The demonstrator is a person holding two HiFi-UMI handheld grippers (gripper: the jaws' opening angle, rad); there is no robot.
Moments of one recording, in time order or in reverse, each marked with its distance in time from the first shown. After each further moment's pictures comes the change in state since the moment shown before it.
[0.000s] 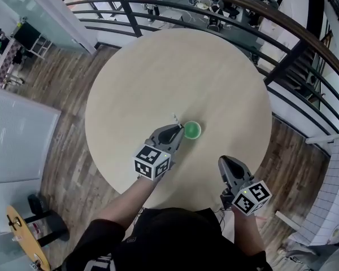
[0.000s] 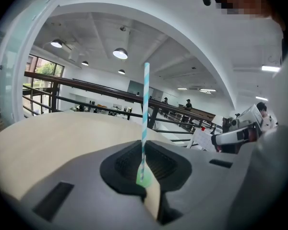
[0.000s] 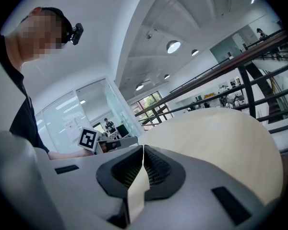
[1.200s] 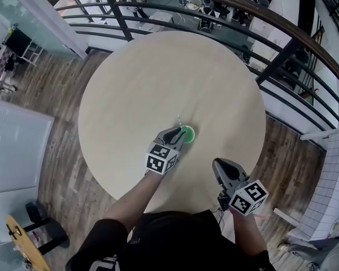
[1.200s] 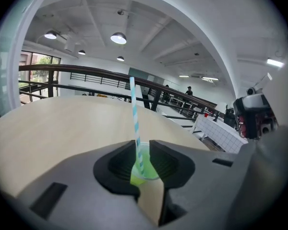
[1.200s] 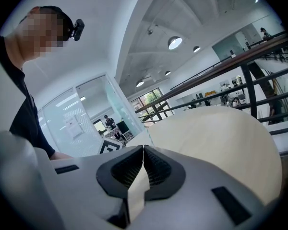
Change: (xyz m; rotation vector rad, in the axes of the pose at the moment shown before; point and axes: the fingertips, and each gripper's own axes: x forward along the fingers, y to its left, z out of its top) left arm 0.061 0.016 -0.070 0.011 0.161 0.013; right arm 0.007 -0.001 0.000 -0.011 0.047 0.006
